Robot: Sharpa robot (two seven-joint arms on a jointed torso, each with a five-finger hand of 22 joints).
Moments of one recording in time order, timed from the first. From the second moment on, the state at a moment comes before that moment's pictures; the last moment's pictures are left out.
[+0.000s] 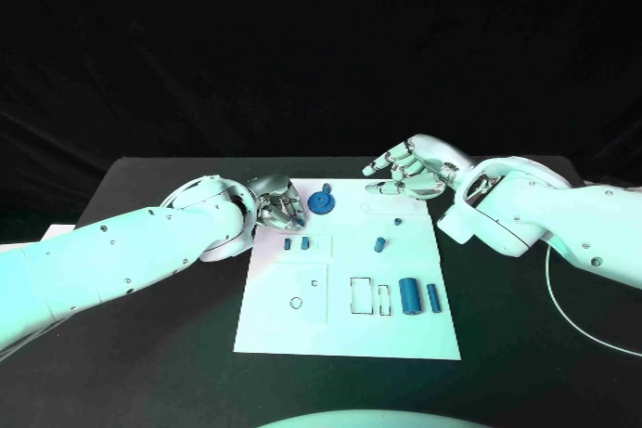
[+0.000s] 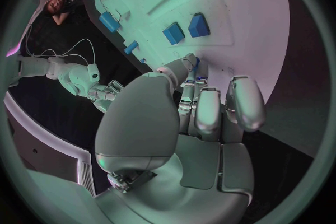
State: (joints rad) left arm 1.20 -0.66 0.00 1.37 -1.26 -0.12 -0.22; left_hand 1.44 -0.12 0.52 -0.06 0.08 1.11 0.13 0.15 0.15 1.20 0.05 0.23 0.12 1.46 -0.03 1.30 1.06 0.09 1.46 0.07 1.20 1.29; right arm 1.31 -0.92 -0.05 1.66 -0.95 -0.33 -0.01; right_hand 1.36 -0.04 0.16 0.06 0.28 0.95 0.16 0.08 0.08 1.29 0.07 1.08 1.17 1.47 -0.01 1.37 1.26 0.06 1.36 0.10 1.40 1.26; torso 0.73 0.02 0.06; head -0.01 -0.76
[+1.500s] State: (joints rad) left arm 1.20 -0.66 0.00 1.36 -1.28 -0.10 -0.26; left_hand 1.39 -0.16 0.57 -0.08 0.09 0.95 0.16 0.06 0.09 1.10 0.09 0.12 0.08 1.47 0.00 1.30 1.03 0.09 1.46 0.09 1.16 1.27; right arm 1.31 -0.92 -0.05 1.65 -0.95 -0.33 -0.01; right_hand 1.36 -0.04 0.16 0.06 0.28 0.95 0.16 0.08 0.08 1.27 0.07 1.04 1.14 1.47 -0.01 1.35 1.24 0.06 1.34 0.10 1.39 1.24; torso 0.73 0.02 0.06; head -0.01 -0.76
